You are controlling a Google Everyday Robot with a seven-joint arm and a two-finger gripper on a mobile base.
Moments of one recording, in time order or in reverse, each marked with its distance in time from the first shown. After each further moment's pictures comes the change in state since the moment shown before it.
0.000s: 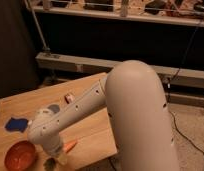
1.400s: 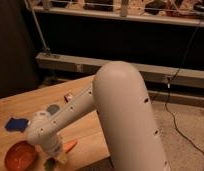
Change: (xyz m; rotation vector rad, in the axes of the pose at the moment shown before) arm 0.004 -0.013 0.025 -0.029 0.035 0.009
